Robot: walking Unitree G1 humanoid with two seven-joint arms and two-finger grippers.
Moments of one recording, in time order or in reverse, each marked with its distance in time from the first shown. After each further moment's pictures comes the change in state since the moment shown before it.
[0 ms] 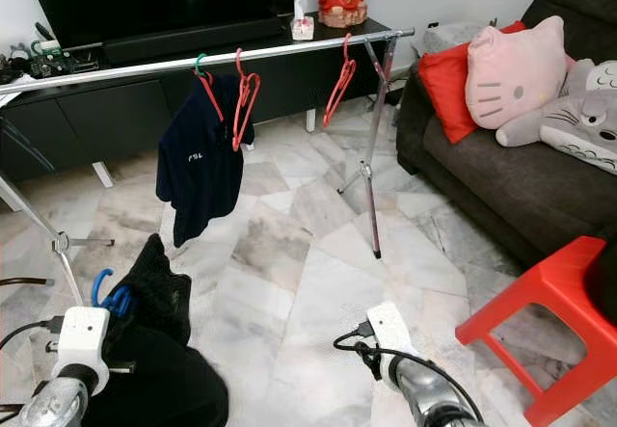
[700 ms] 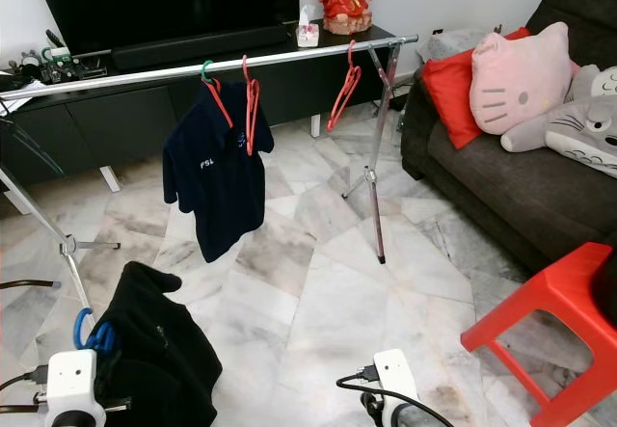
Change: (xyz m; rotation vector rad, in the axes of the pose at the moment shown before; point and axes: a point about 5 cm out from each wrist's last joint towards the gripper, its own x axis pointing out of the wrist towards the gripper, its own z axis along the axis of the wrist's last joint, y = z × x) left arm -0.027 0.004 -0.027 -0.092 0.029 0.141; right arm -0.009 0.002 -0.048 0.040 0.155 -0.025
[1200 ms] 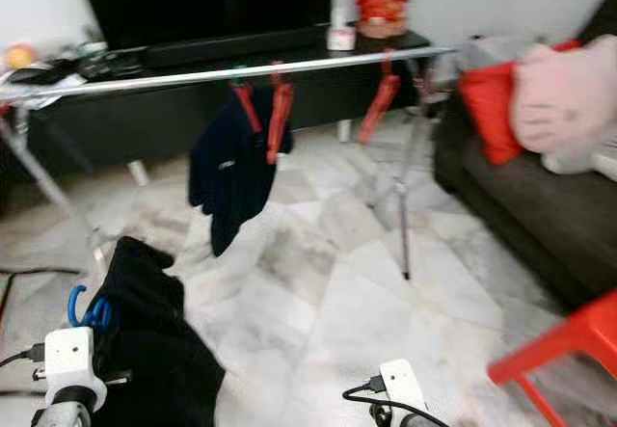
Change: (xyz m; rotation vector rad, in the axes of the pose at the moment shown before) left arm 0.012 0.006 0.011 -0.020 -0.041 0.030; right arm 0.003 0.014 0.004 -0.031 -0.002 0.039
